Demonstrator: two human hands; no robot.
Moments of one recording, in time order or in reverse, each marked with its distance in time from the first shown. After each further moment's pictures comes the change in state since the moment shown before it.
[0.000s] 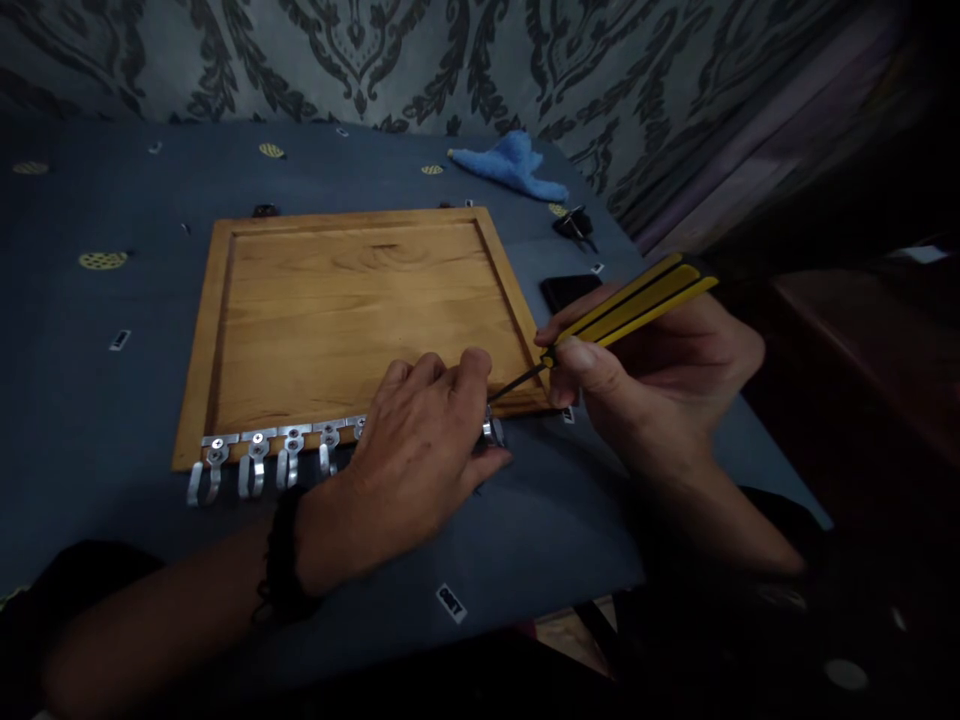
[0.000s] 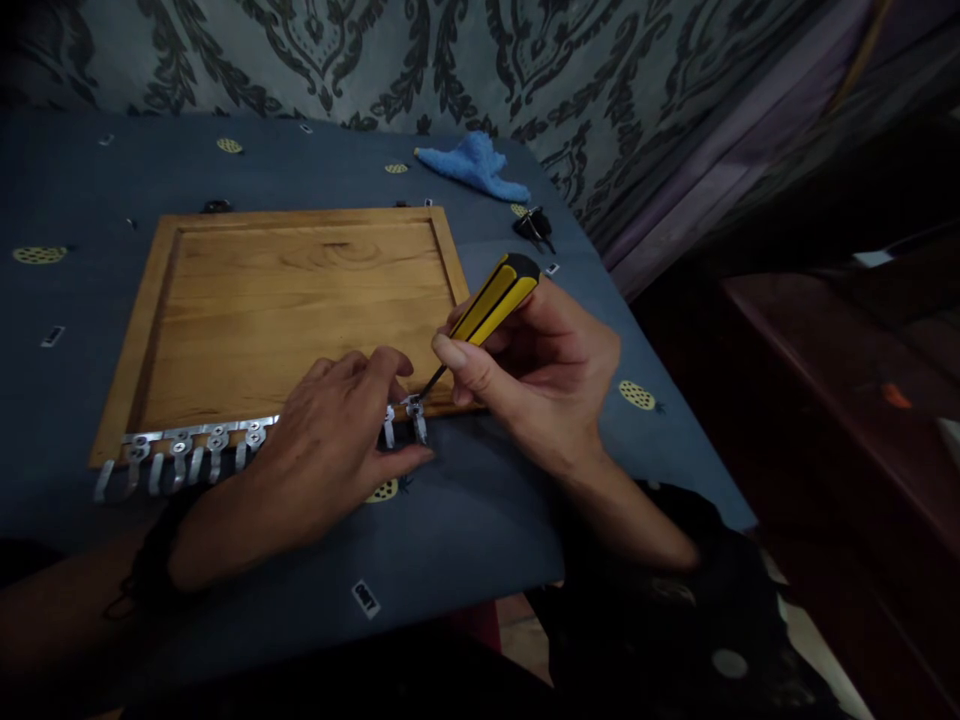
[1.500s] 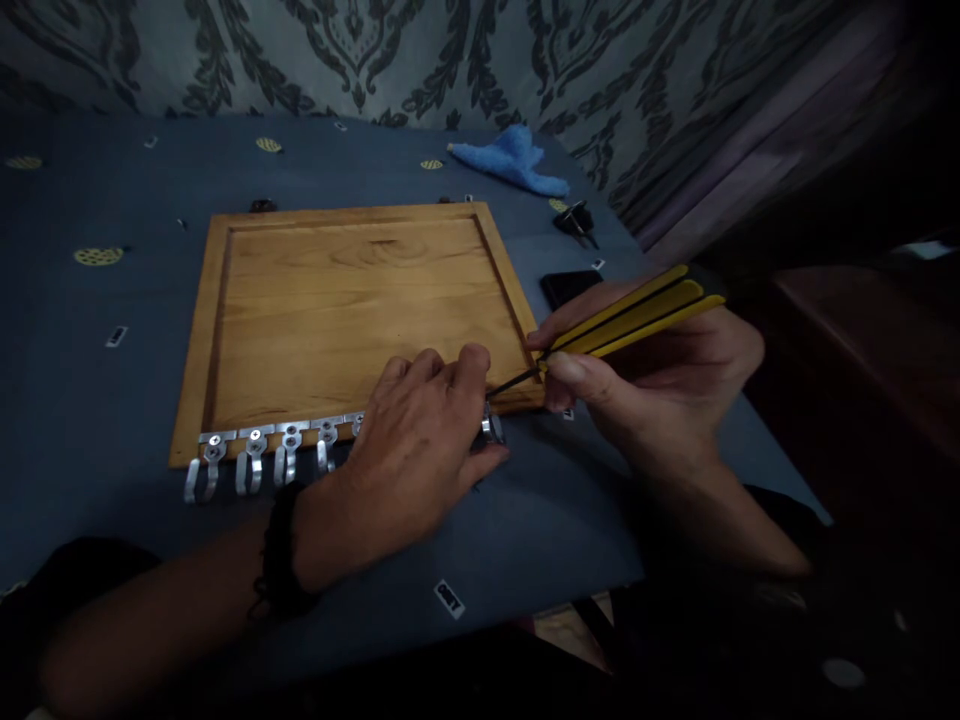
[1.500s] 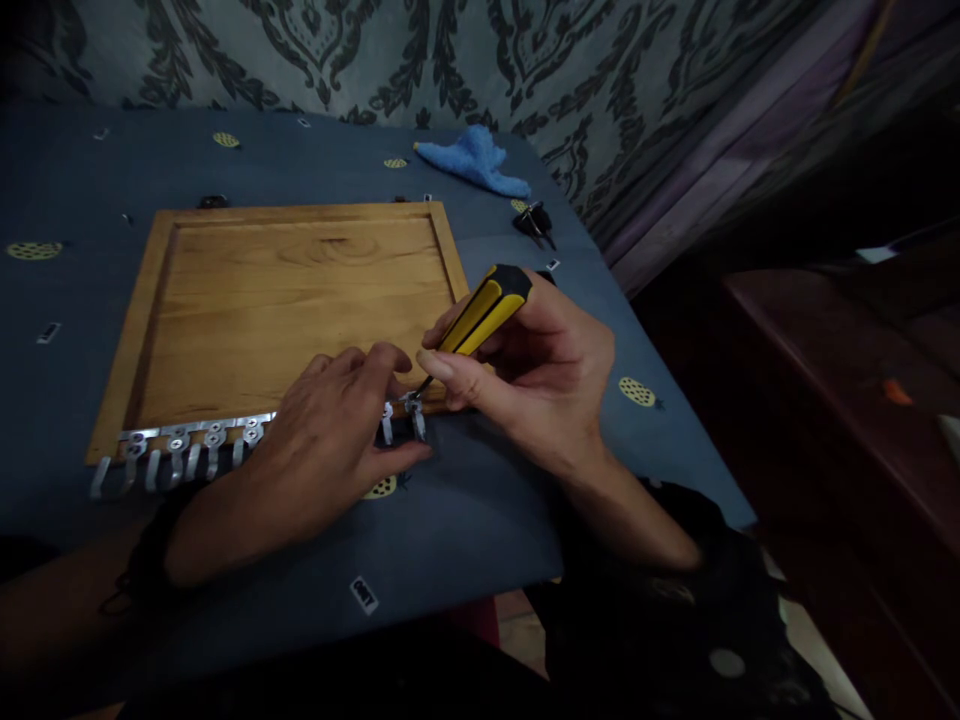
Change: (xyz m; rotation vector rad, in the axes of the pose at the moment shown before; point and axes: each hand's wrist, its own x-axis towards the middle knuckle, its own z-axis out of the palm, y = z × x) left_hand 0.001 0.000 0.001 0.038 0.016 0.026; right_hand 0.000 -0.002 -0.003 -0.053 -0.061 -0.020
